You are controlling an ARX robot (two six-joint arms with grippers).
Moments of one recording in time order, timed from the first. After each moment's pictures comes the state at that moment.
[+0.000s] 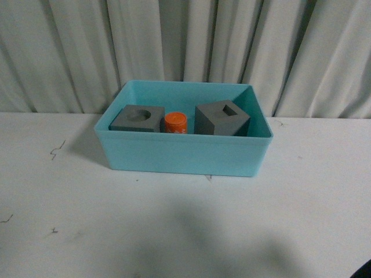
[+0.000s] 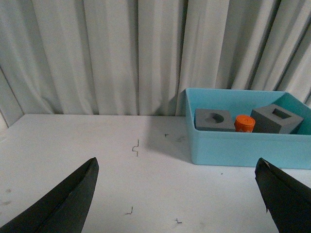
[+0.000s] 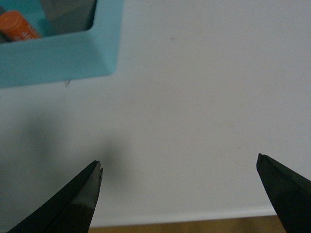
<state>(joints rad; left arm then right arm) 0.00 0.01 0.01 0.00 0.00 -0.01 0.05 0.92 0.28 0.07 0.00 0.17</state>
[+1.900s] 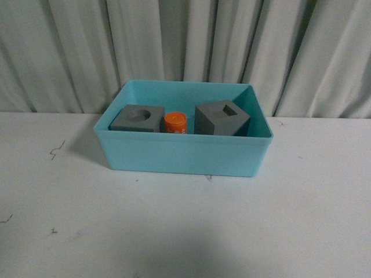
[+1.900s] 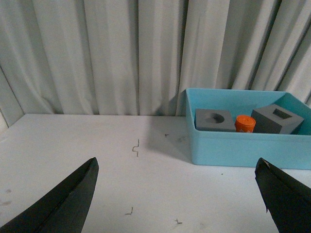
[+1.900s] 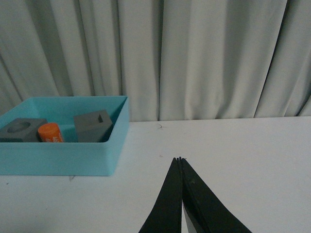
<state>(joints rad) 0.00 0.01 0.01 0.00 0.00 -0.01 0.00 0.19 0.01 0.19 0.00 0.00</state>
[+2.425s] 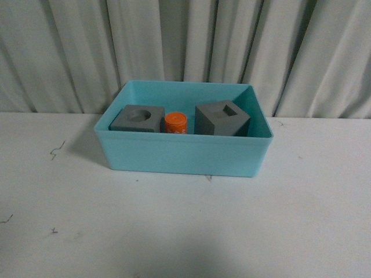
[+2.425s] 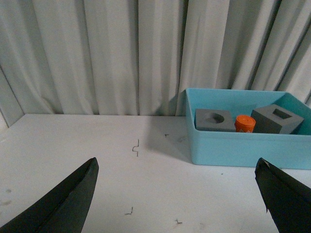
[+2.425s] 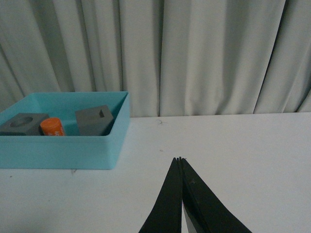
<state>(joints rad) 0.00 0.01 0.01 0.00 0.00 -0.01 0.00 0.00 0.01 0.00 0.00 0.00</state>
